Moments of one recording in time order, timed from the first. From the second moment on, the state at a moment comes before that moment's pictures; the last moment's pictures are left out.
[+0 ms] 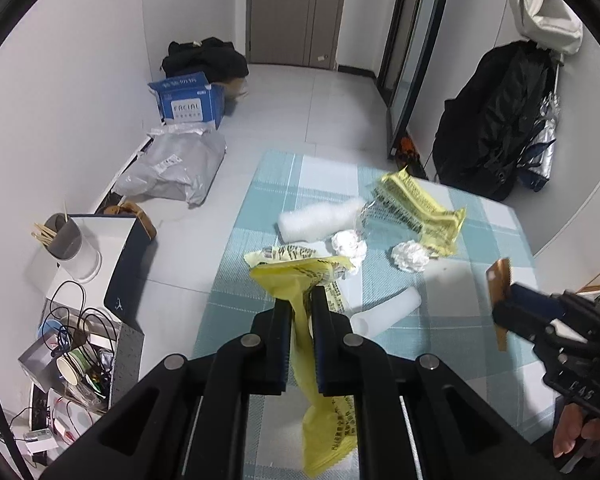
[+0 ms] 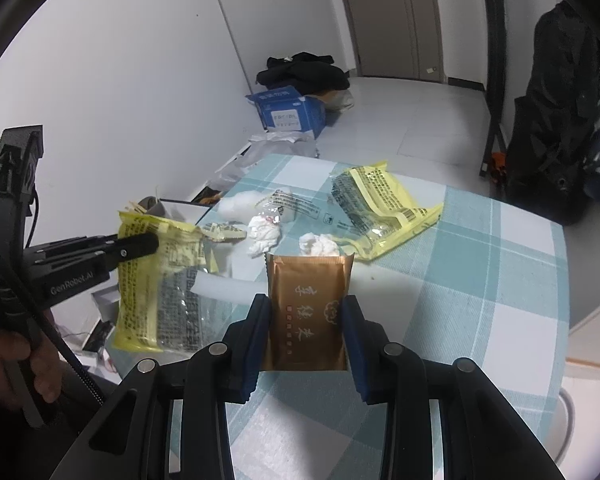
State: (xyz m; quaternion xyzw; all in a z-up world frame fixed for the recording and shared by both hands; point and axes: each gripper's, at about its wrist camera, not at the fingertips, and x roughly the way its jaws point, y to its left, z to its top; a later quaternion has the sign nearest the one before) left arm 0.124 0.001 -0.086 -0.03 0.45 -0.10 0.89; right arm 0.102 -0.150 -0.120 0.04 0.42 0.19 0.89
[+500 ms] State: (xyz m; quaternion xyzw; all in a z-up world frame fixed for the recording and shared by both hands) left arm 0.098 0.005 -0.063 -0.05 0.42 -0.11 0.90; right arm 0.083 -0.154 -0.142 0.03 0.46 0.17 0.87
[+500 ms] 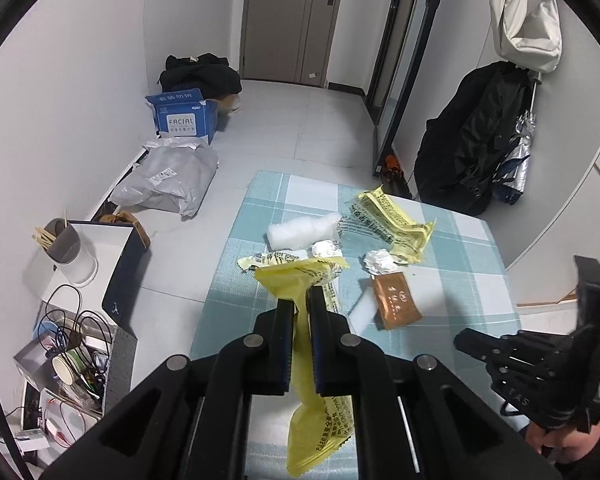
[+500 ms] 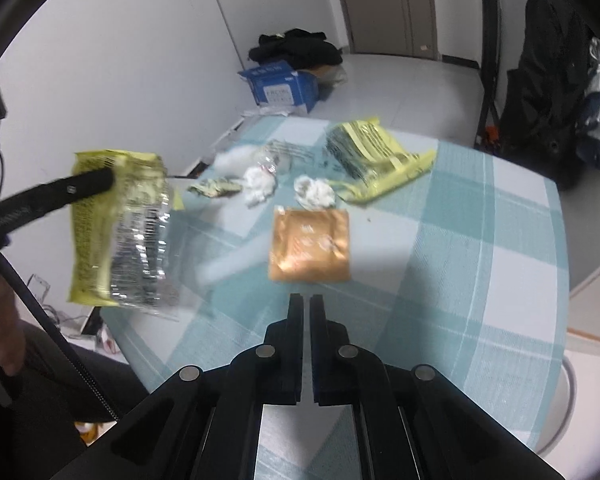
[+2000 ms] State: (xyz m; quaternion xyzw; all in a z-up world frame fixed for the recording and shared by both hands) left arm 0.120 0.048 -0.062 -0.15 0.43 -0.11 0.88; right arm 0.138 -0.097 -0.168 -0.05 0.46 0.18 0.87
